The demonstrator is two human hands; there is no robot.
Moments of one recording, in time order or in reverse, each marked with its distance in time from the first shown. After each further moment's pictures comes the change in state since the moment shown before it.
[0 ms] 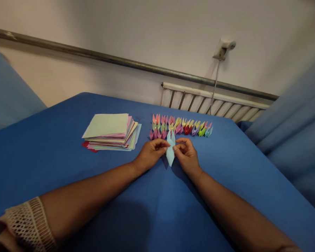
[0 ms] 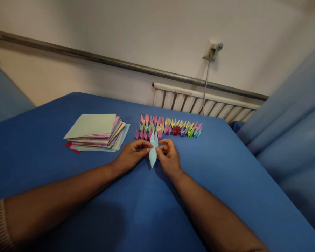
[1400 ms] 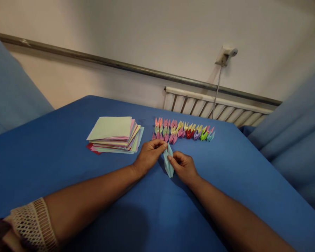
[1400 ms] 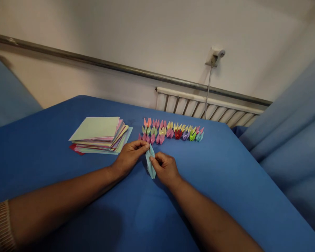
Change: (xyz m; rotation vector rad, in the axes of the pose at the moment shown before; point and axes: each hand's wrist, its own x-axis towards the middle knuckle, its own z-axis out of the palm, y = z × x) left_hand 0.000 0.011 -0.009 0.055 0.120 0.046; right_hand -0.013 0.004 0.006 -0.423 -0.166 -0.068
